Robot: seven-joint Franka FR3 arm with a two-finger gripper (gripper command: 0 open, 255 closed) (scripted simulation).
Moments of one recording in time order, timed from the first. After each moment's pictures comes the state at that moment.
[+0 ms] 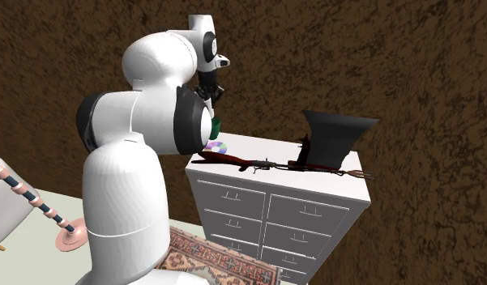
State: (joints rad) arm 0.27 0.46 0.03 -1.29 -0.02 1.76 0.21
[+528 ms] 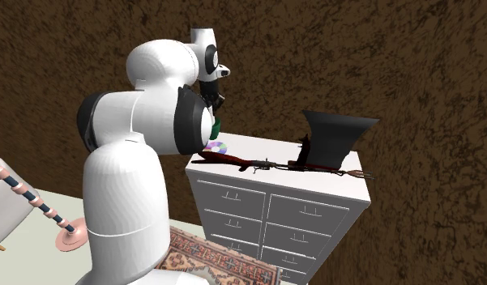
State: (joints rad) arm 0.27 0.46 0.03 -1.39 -0.02 1.86 0.21
